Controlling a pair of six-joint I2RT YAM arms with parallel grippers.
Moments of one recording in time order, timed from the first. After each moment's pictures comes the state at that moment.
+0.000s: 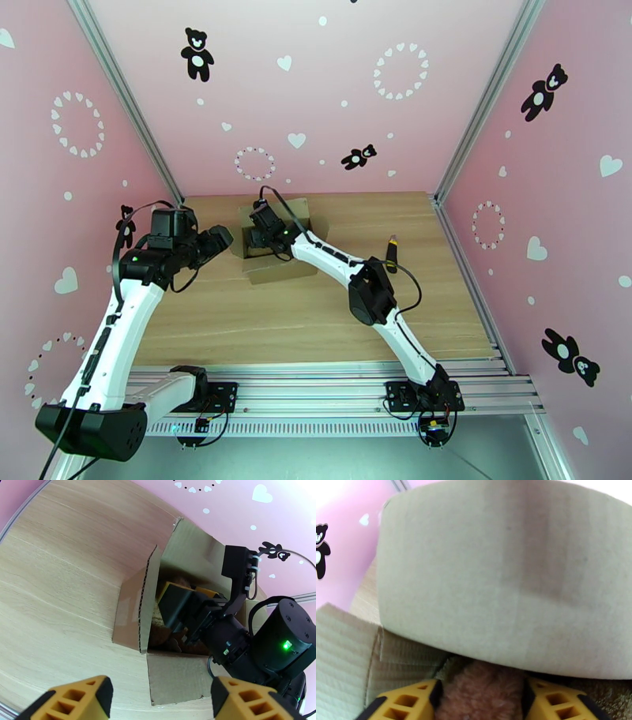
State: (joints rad) left arm -0.08 1.13 1.27 -0.90 0.18 -0.70; right arm 0.88 2.44 2.28 -0.55 0.19 0.43
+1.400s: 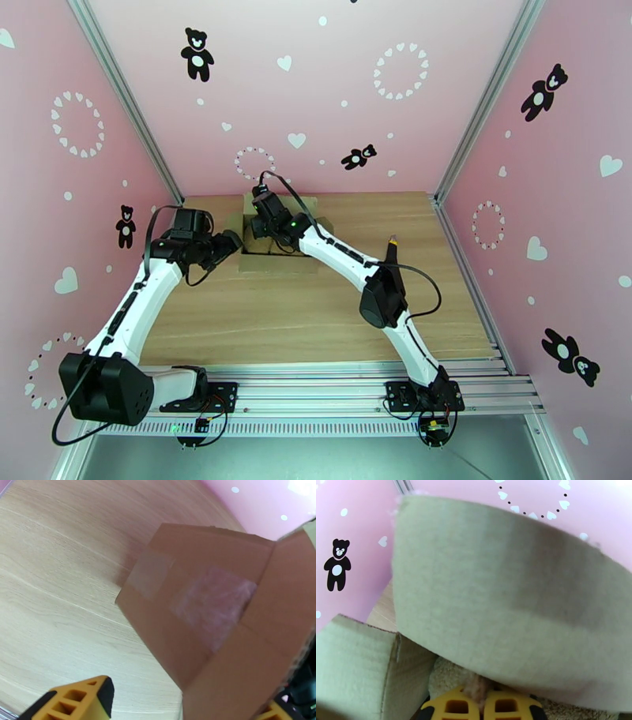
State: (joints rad) left arm -0.08 1.30 1.19 -0.81 0.23 -0.73; right arm 0.88 2.31 2.29 -0.58 0.19 0.35
